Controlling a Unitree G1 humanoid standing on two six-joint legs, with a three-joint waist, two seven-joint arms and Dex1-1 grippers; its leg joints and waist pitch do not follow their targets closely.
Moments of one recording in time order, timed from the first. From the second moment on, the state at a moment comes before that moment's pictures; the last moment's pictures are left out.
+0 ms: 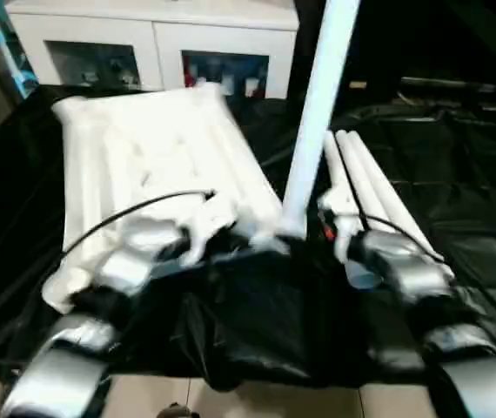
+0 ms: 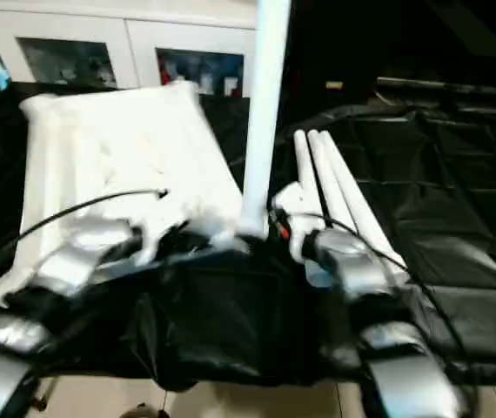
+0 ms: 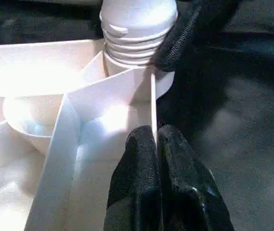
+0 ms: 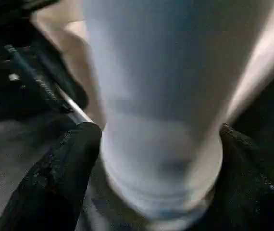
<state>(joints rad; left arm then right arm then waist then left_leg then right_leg) -0.60 0.34 -0.26 0.63 0.02 -0.02 -1.15 -0.62 -0.29 0.13 0.79 0.11 0.01 1.07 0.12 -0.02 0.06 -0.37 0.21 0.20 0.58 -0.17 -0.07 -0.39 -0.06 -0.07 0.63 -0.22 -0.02</state>
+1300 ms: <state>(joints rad) -0.80 0.13 -0.23 0.94 0.09 0.03 -0.76 -0.75 -0.09 -0.03 1.04 0.07 -0.02 0.41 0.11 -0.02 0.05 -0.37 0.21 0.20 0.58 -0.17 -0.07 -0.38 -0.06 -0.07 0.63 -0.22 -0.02</state>
